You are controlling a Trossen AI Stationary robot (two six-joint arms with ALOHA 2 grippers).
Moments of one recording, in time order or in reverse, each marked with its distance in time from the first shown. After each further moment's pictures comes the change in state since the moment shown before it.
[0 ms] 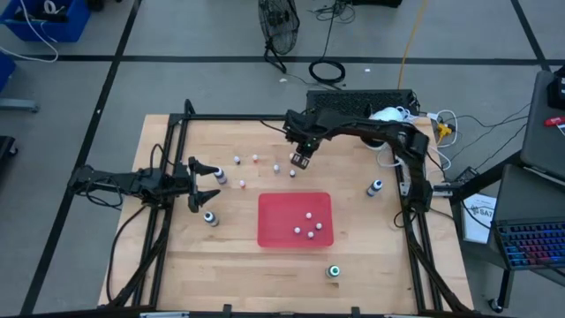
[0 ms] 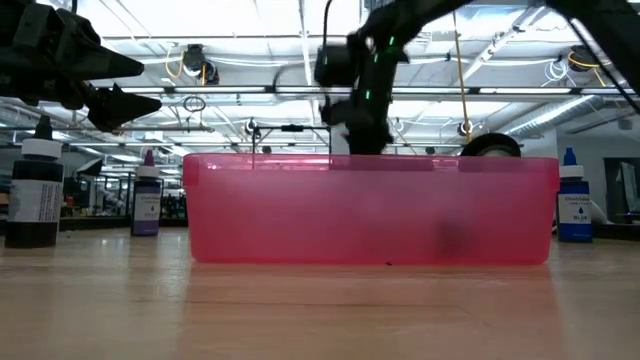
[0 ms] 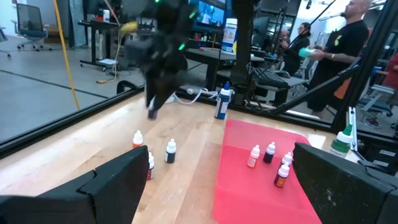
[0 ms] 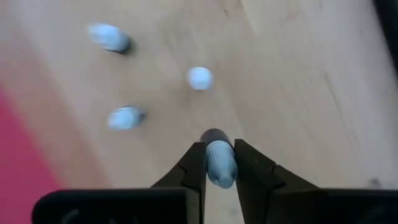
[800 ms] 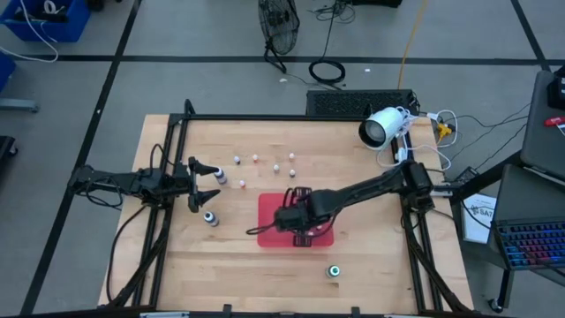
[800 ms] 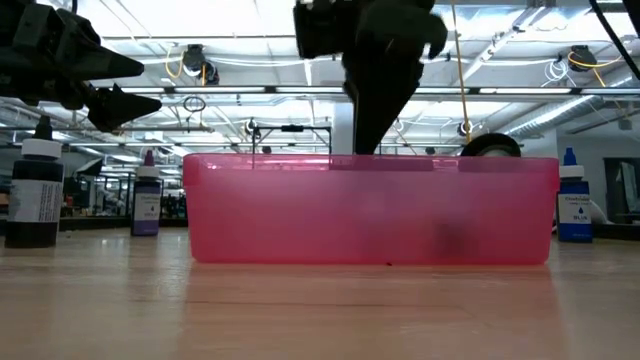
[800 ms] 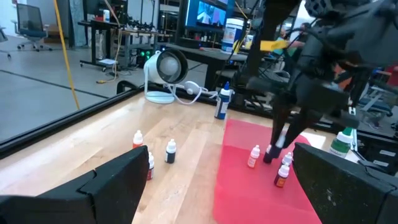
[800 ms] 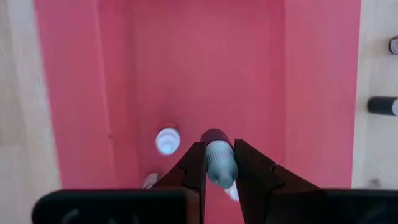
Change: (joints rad) left arm 0.000 0.000 0.000 0.000 0.000 0.000; right arm 0.611 0.037 0.000 -0.019 0.157 0.191
